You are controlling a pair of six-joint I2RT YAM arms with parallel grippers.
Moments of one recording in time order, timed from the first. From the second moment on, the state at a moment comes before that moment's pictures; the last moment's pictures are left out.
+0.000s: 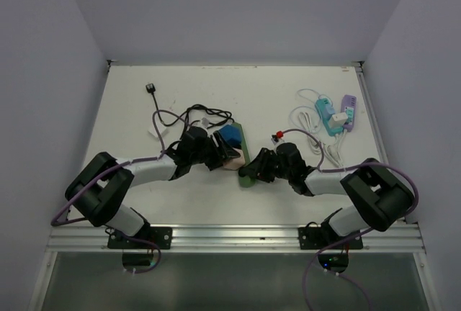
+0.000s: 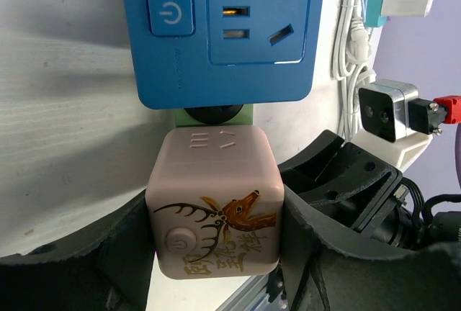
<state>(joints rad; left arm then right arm) -0.65 1.52 0.63 0.26 0.19 -1.13 0.62 1.48 0.36 0.48 -0.26 1.01</state>
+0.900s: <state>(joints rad) -0.56 1.37 0.64 0.19 0.12 -1.16 0.52 1.50 0.35 0.52 -0.22 1.04</state>
